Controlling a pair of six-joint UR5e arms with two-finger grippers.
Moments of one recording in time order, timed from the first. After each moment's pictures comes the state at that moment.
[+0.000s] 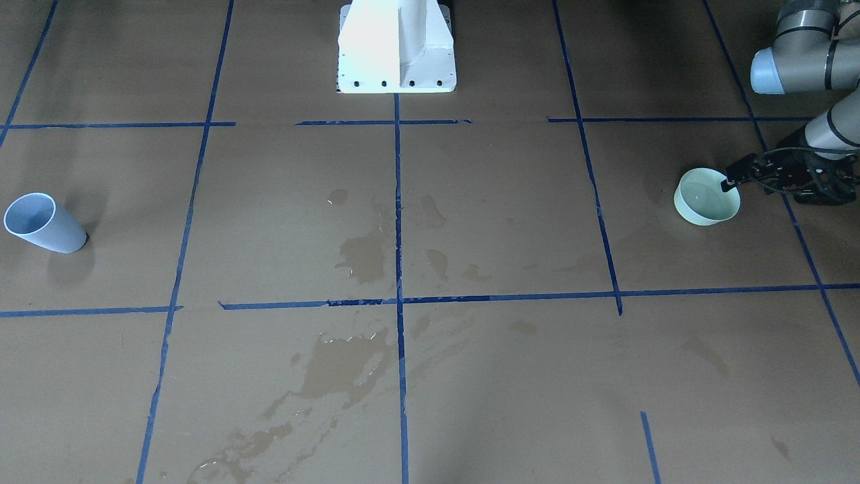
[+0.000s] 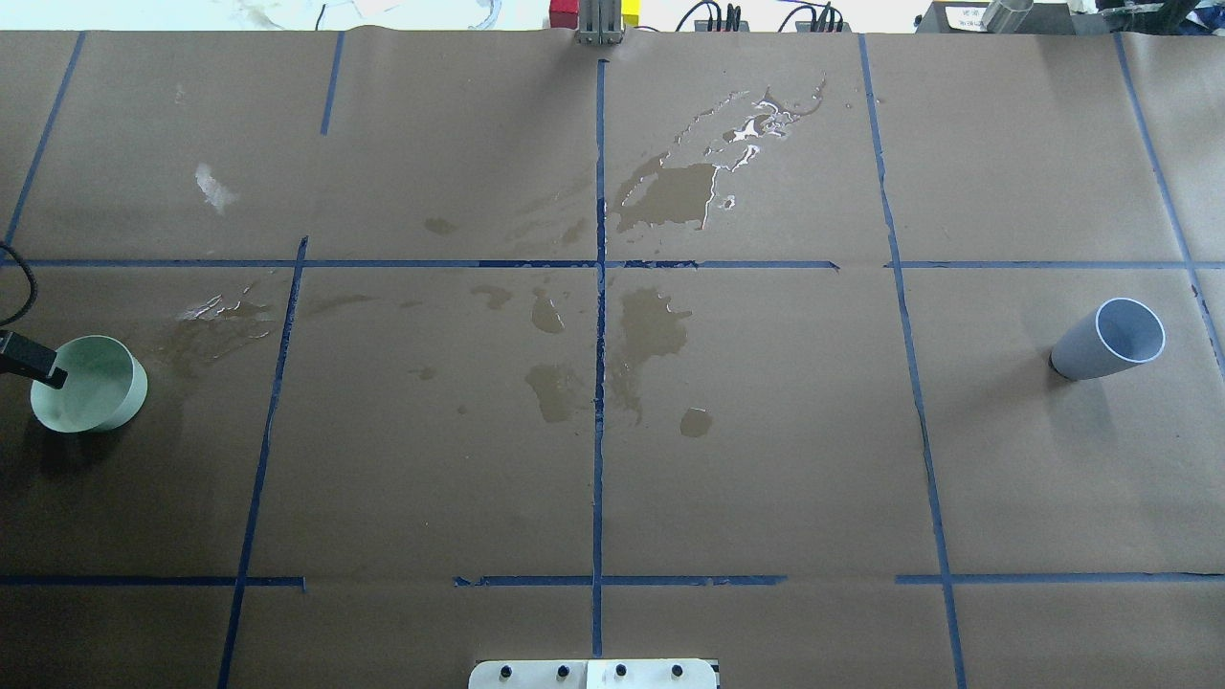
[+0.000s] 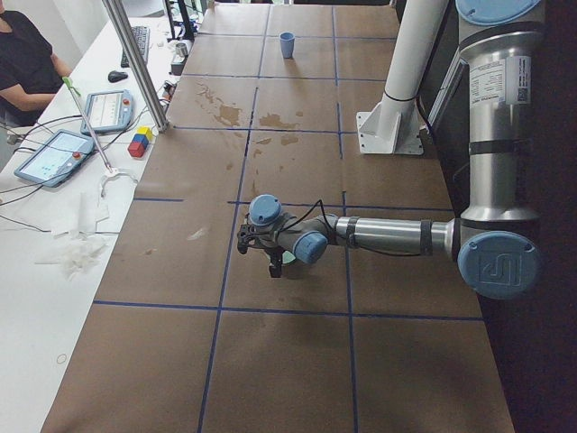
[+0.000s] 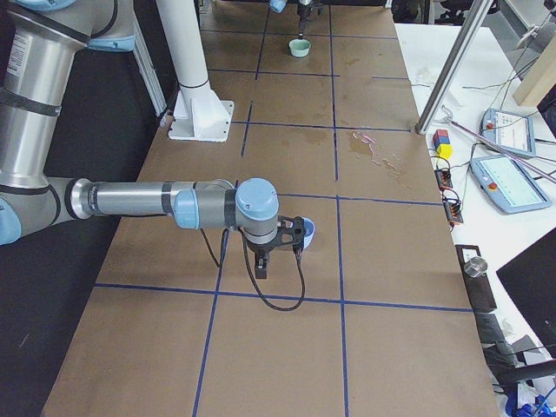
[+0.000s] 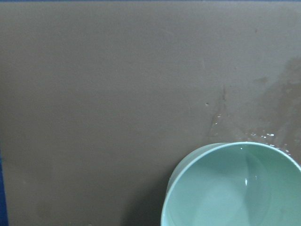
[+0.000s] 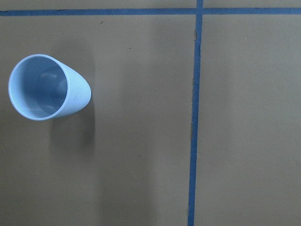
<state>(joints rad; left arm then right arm) -1.08 -1.48 -1.58 -2.07 -2.36 -0.59 1.53 -1.91 1.97 -1.56 2.42 0.05</state>
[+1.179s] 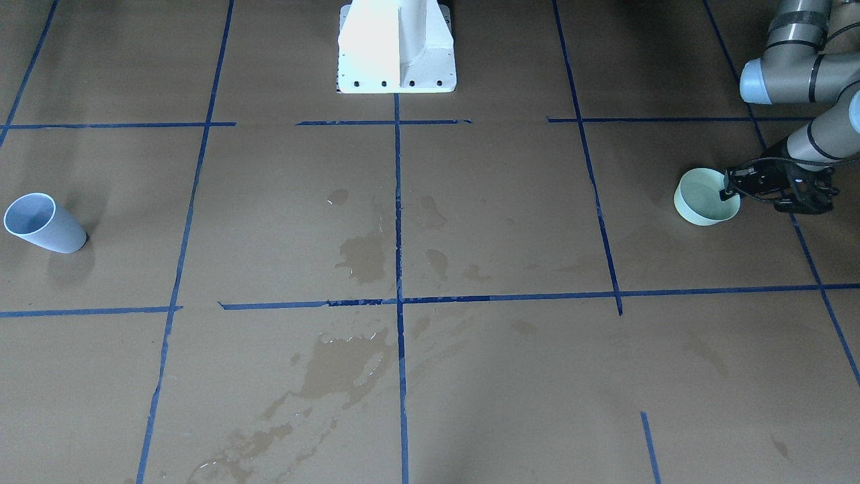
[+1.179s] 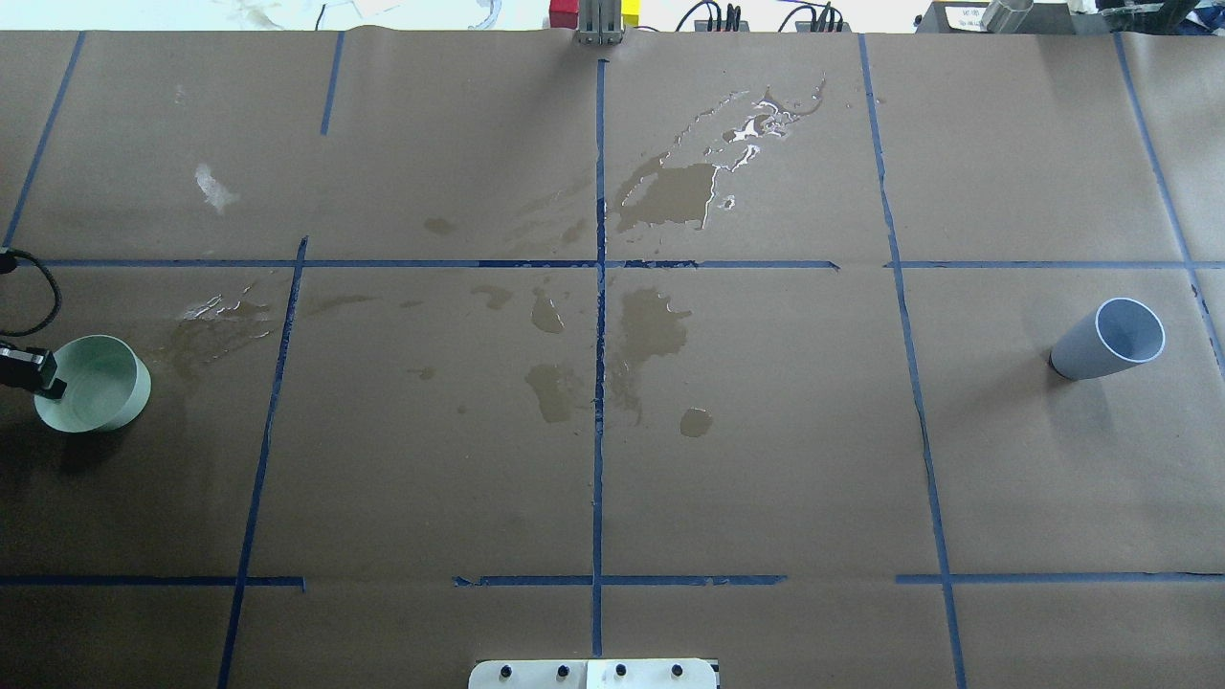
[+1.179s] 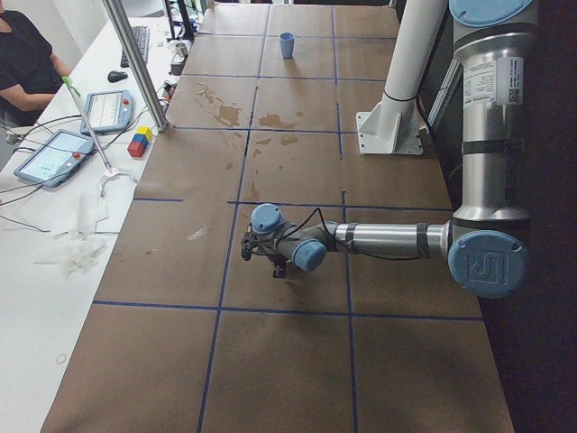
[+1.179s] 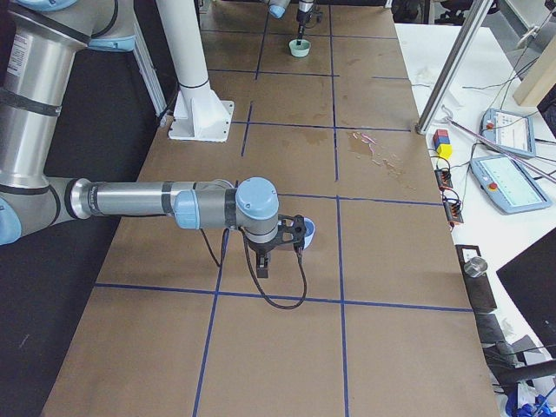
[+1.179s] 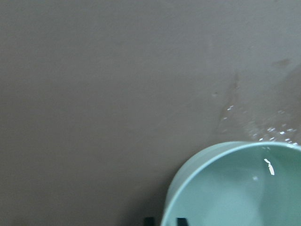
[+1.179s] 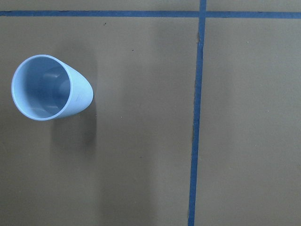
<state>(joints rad) -1.05 -1.51 -1.55 -2.11 -2.36 -0.61 1.53 -1.92 1.97 -1.54 2.42 0.05</state>
